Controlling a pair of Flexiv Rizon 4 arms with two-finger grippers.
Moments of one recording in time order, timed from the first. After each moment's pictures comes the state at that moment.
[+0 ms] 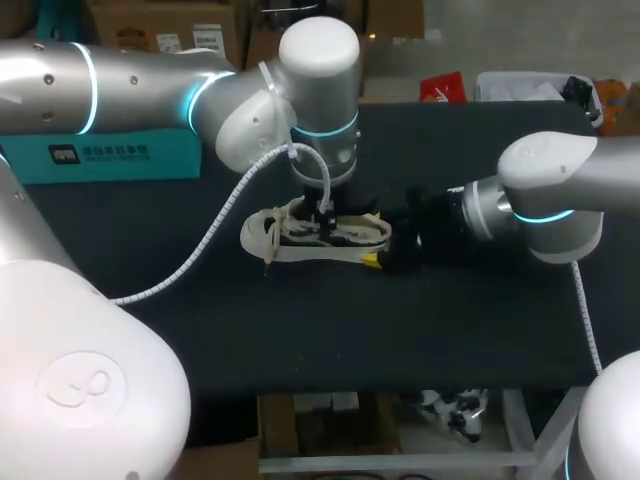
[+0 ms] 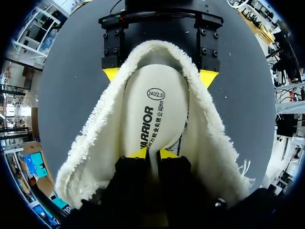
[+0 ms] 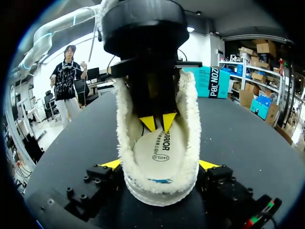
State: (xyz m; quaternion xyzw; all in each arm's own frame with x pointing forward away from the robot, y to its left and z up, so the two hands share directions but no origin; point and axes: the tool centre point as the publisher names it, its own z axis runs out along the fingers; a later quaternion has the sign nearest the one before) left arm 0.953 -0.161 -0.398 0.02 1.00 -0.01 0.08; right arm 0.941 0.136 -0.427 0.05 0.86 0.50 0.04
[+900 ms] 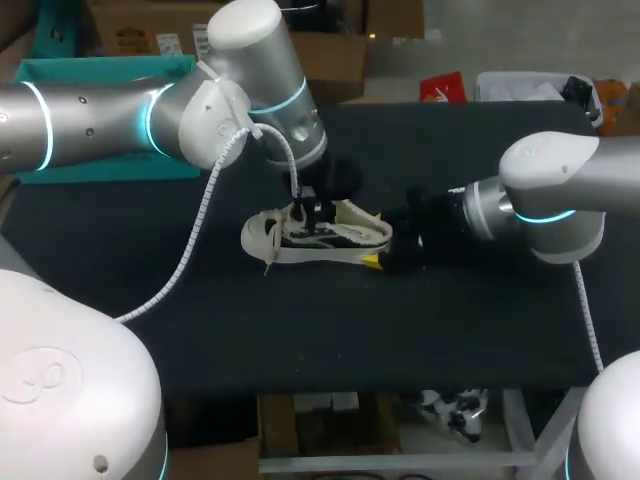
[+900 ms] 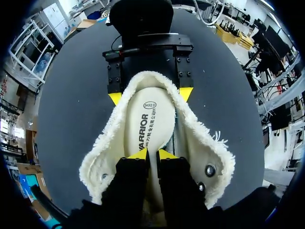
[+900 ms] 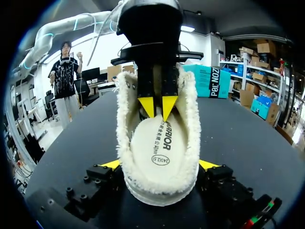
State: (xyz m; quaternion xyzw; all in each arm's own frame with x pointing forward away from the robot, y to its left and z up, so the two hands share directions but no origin) left arm 0.945 -0.175 -0.374 0.08 0.99 -0.14 0.03; right arm 0.938 0.135 -0.427 0.05 0.86 0.50 0.03
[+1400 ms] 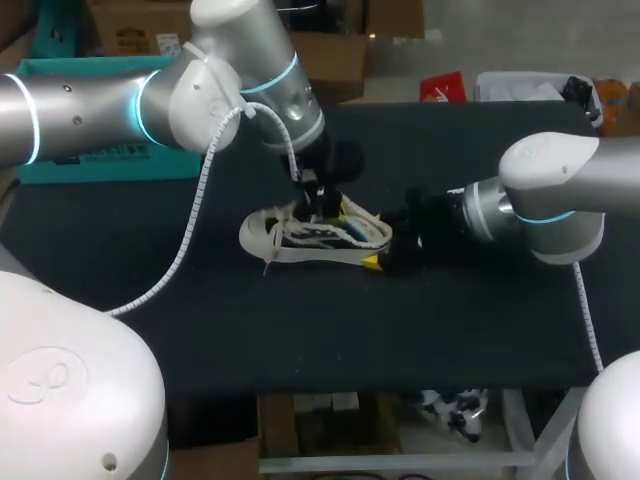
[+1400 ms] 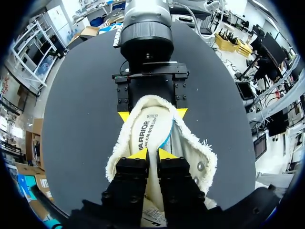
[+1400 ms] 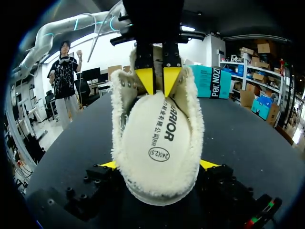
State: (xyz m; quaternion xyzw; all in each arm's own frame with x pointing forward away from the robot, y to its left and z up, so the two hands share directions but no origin) left arm 0.941 -0.186 -0.340 0.07 0.98 -0.18 0.02; right arm 0.936 0.136 -0.426 0.05 0.86 0.50 0.03
